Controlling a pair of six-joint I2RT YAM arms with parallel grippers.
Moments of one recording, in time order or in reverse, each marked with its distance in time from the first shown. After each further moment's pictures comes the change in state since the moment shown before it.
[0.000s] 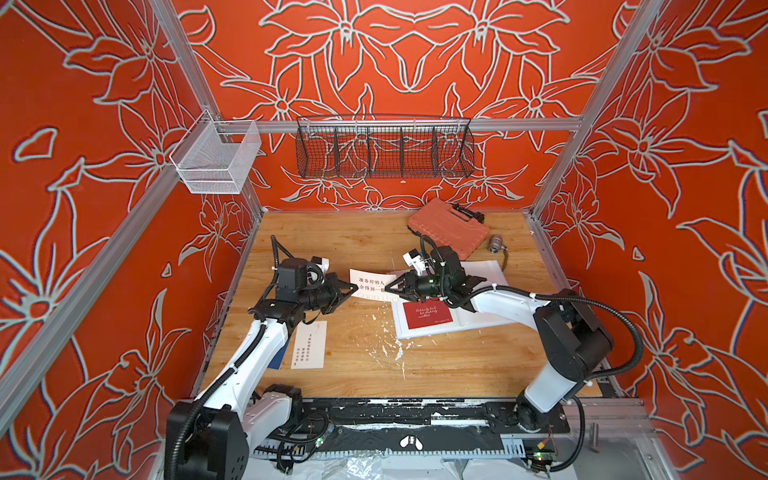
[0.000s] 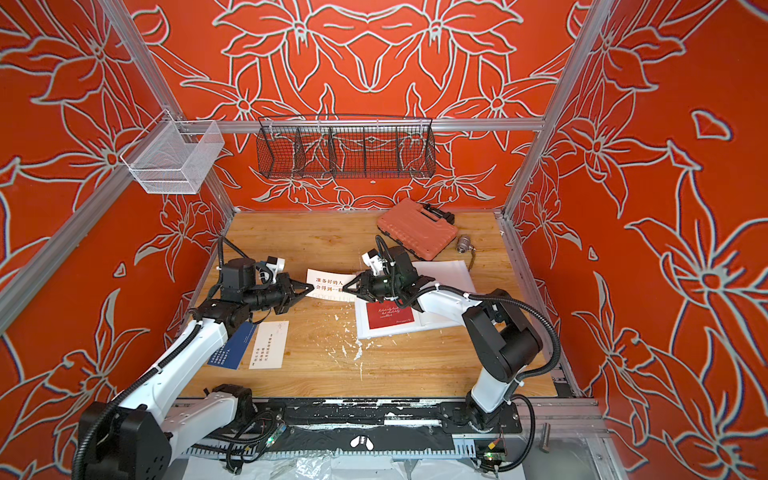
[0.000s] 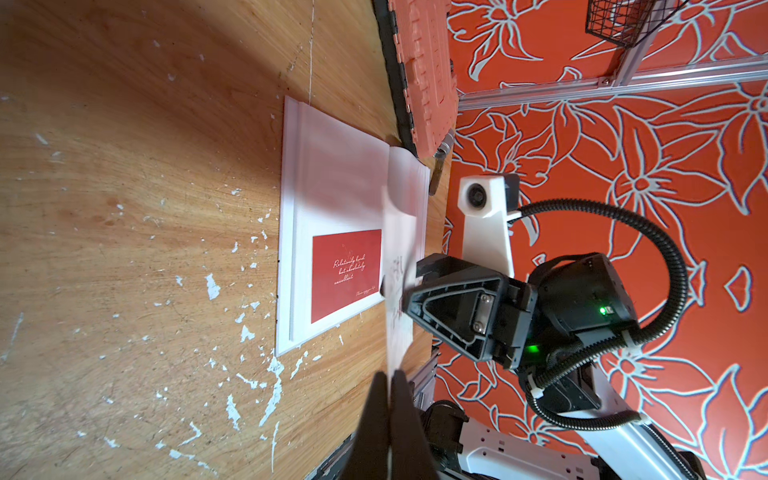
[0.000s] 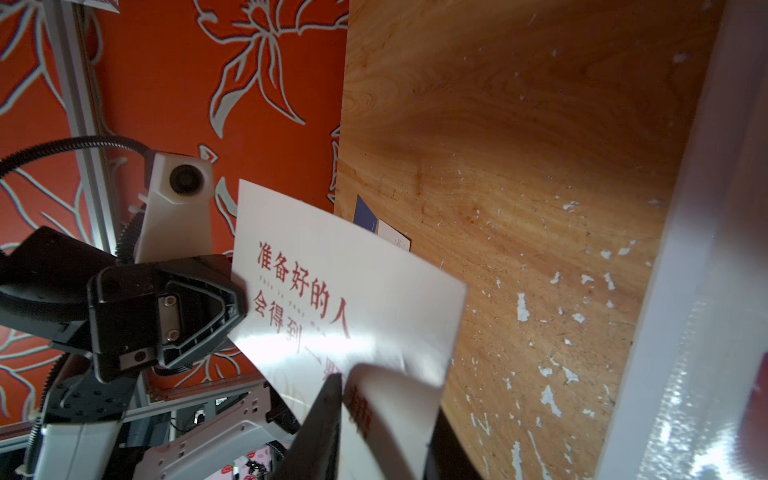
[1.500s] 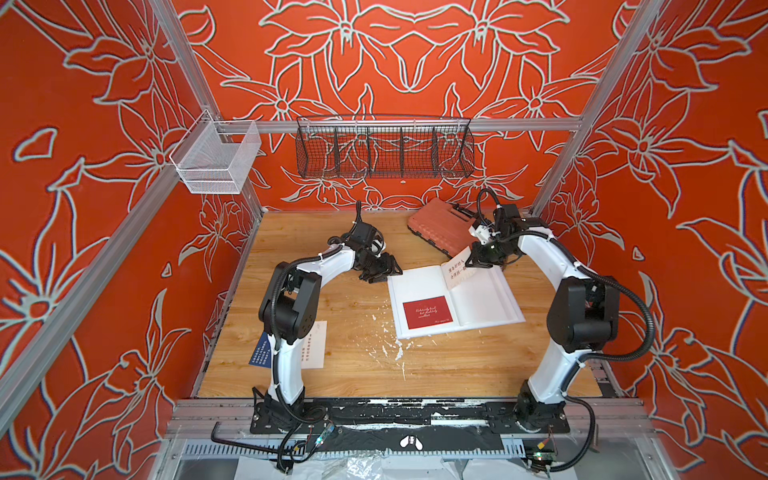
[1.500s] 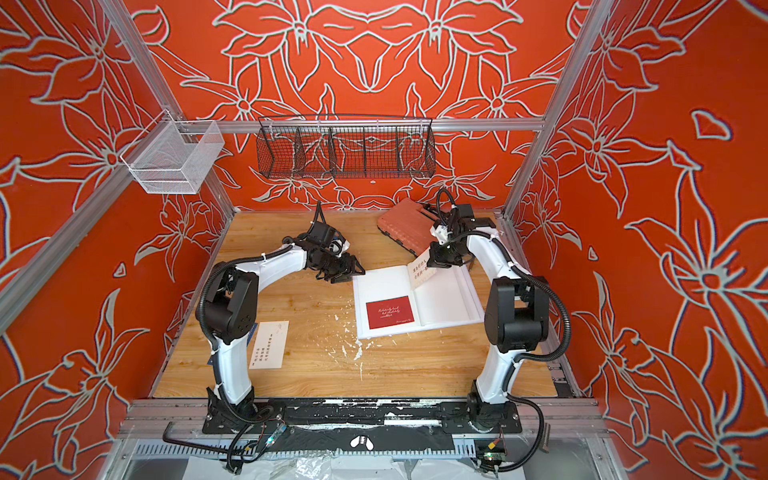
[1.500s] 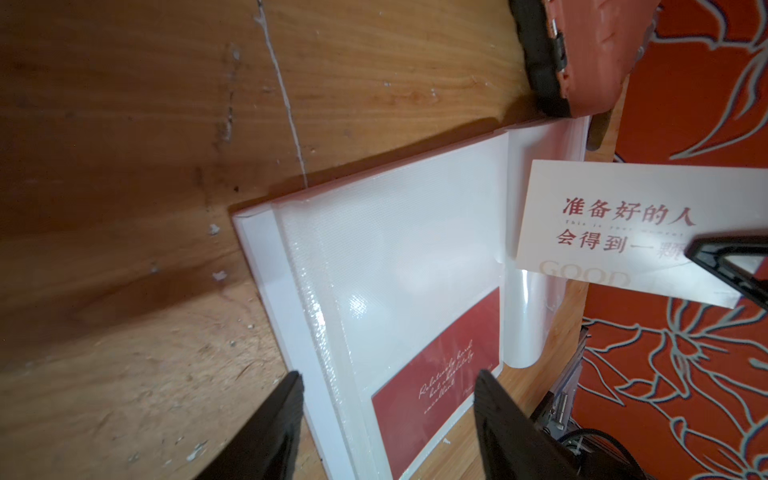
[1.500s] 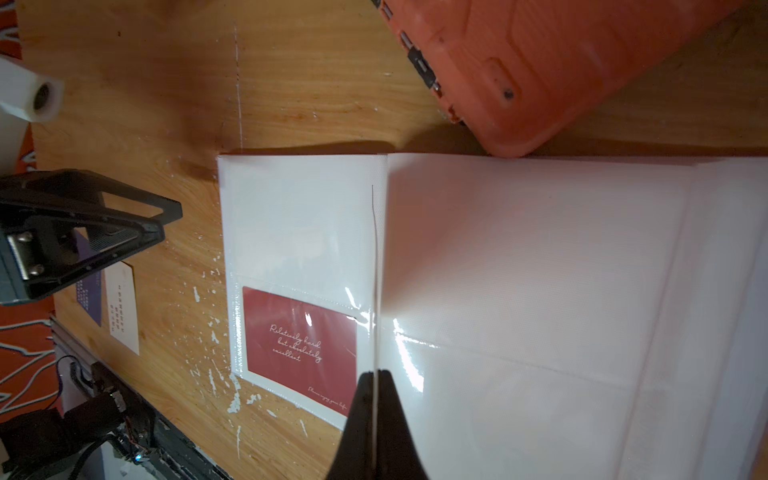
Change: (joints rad) left arm -0.248 0.943 0.755 -0.255 -0.177 0.400; right arm -0.539 0.146 0.590 -1.210 0.330 -0.984
